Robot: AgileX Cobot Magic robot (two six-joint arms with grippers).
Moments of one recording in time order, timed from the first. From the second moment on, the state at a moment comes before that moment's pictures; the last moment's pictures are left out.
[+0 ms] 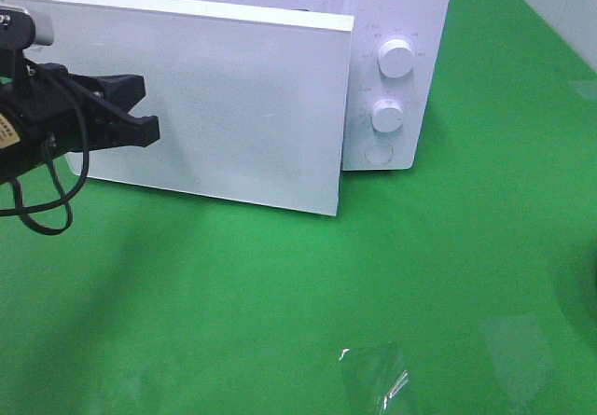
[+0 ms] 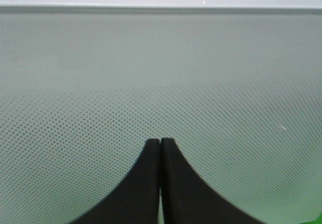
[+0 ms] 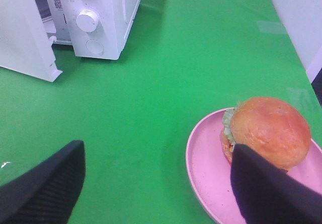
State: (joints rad) left arm -0.41 1.68 -0.58 0.11 -0.82 -0.14; right arm 0.15 0.00 -0.49 -0.10 0.97 0.05
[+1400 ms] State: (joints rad) left arm -0.59 1.95 -1.00 0.08 -0.61 -0.11; right arm 0.14 0.00 -0.49 -0.10 0.97 0.05
